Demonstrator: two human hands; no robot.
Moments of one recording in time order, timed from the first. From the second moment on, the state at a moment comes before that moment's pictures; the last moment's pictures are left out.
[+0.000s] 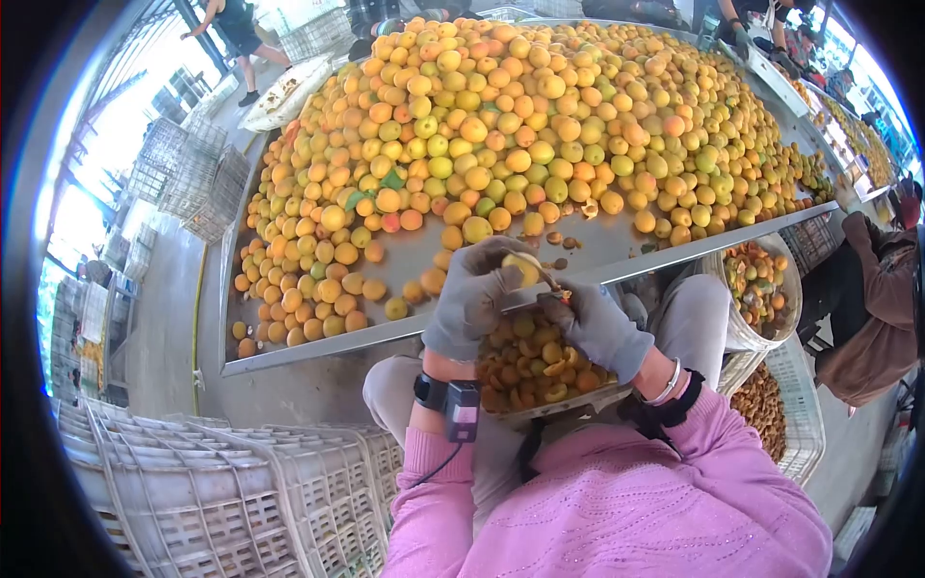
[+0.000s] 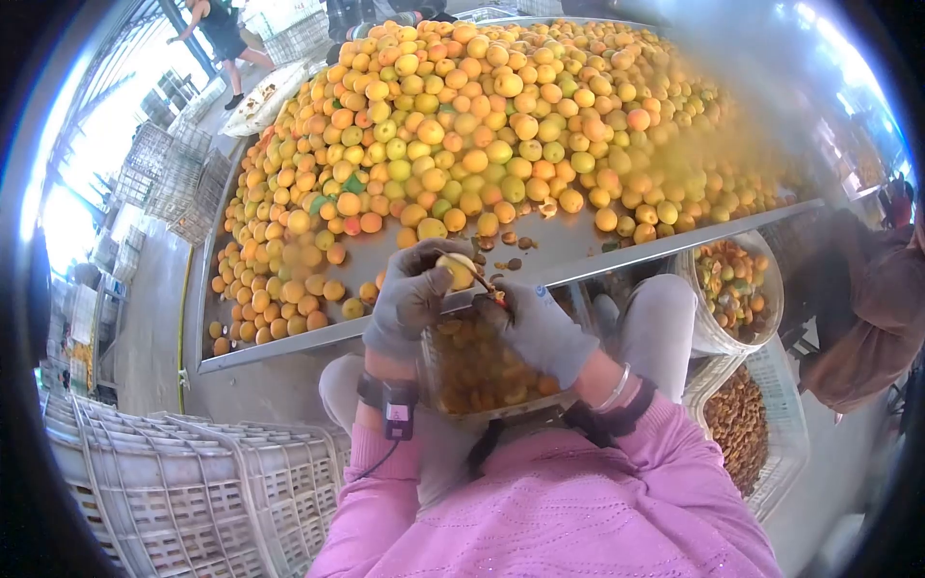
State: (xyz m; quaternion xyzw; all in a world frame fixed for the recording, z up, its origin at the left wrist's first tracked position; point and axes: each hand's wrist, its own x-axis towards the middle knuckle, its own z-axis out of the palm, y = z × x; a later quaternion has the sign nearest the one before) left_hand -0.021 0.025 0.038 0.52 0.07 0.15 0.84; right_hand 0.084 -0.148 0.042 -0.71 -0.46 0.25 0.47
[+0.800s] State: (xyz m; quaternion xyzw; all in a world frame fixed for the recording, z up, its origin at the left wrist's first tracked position) left_hand -0.009 0.005 0.034 0.53 0.07 0.14 0.83; right_hand 0.098 -0.158 0.024 -0.53 -0.44 0.43 0.58
